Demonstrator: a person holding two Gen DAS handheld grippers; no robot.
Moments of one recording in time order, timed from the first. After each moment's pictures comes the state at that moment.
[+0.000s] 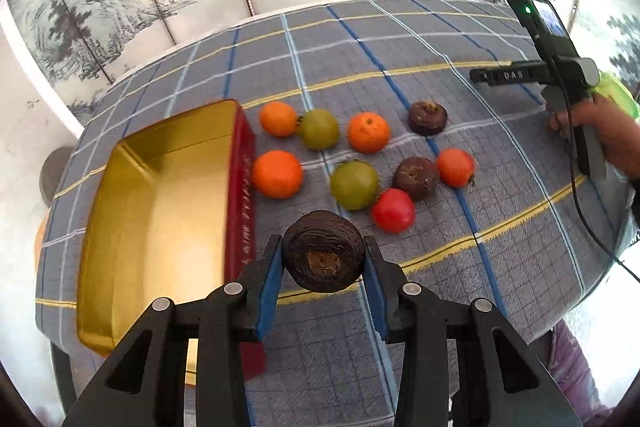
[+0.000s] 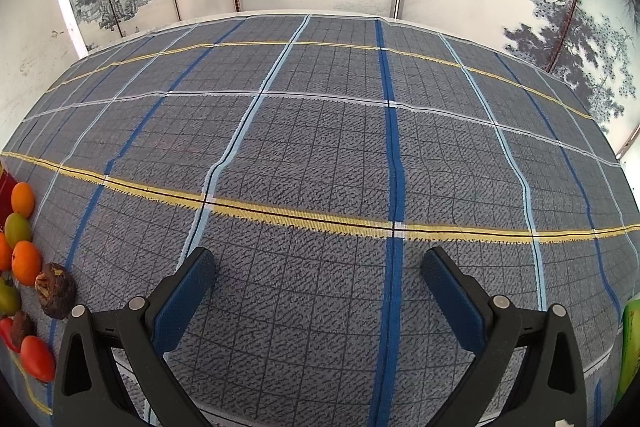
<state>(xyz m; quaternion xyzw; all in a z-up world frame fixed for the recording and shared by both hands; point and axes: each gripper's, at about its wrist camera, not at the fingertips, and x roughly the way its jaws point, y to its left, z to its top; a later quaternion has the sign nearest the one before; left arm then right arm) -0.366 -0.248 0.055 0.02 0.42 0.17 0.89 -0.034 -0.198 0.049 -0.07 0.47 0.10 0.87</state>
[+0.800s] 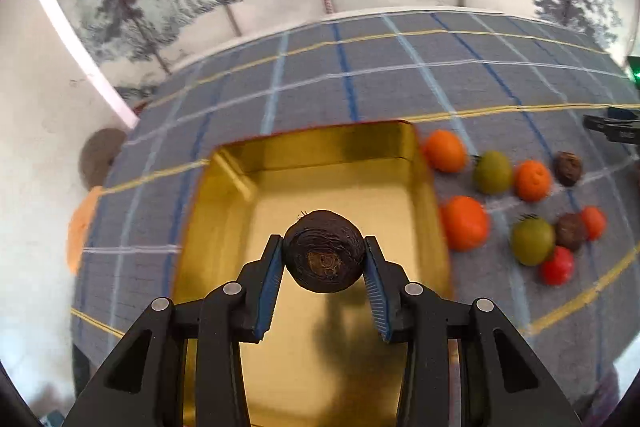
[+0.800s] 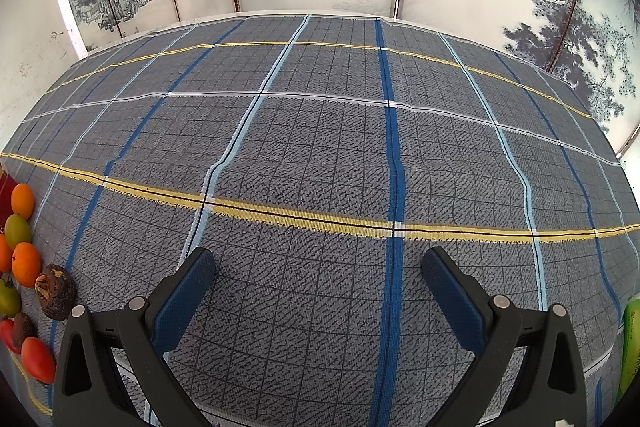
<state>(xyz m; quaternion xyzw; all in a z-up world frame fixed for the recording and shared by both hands) -0.252 -0.061 0.194 0.02 0.48 0.21 0.85 -0.034 -0.198 0.050 -0.07 0.47 0.10 0.87</state>
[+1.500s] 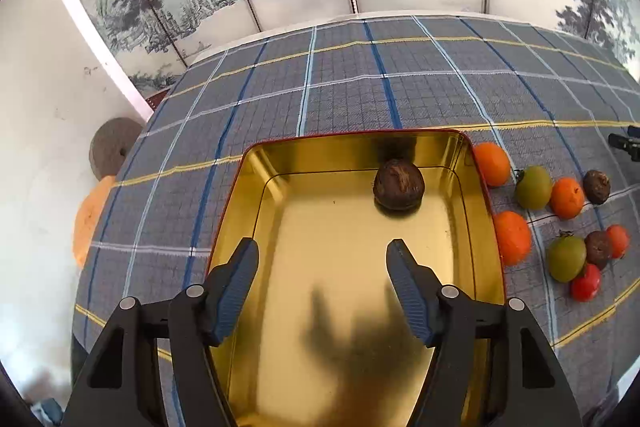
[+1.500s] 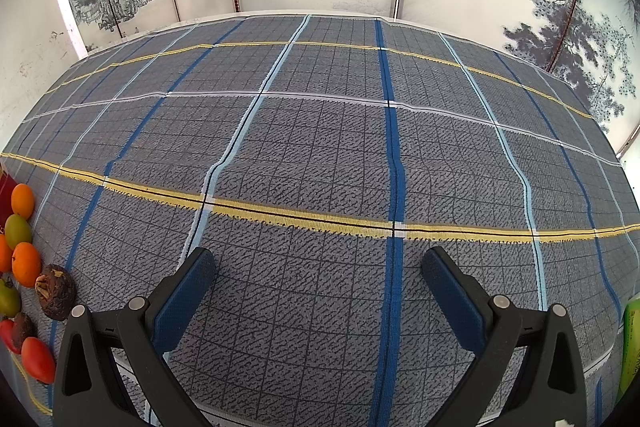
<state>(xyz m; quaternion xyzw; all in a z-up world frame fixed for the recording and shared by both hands) -0.145 0.158 0.098 0.03 0.47 0.16 0.87 -0.033 -0.198 0.050 -0.07 0.47 0.10 0.87</state>
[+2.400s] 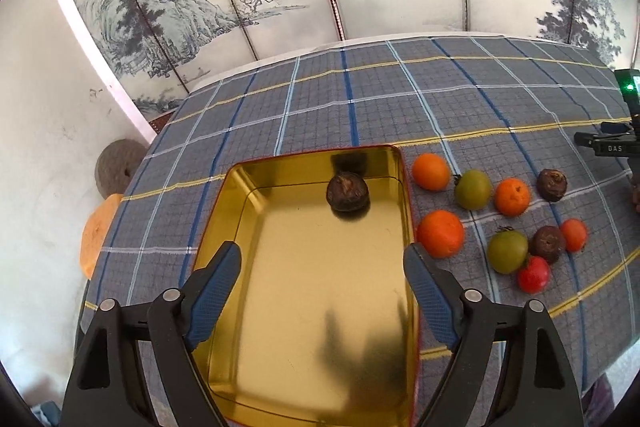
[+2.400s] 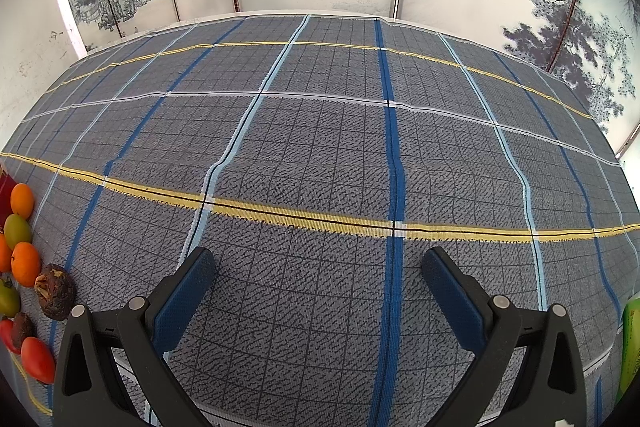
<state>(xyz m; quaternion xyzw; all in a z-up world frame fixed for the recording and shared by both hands) -0.148 0.111 0.113 0.05 0.43 0.16 0.89 -0.035 -0.198 0.050 -0.07 0.48 0.10 0.87</state>
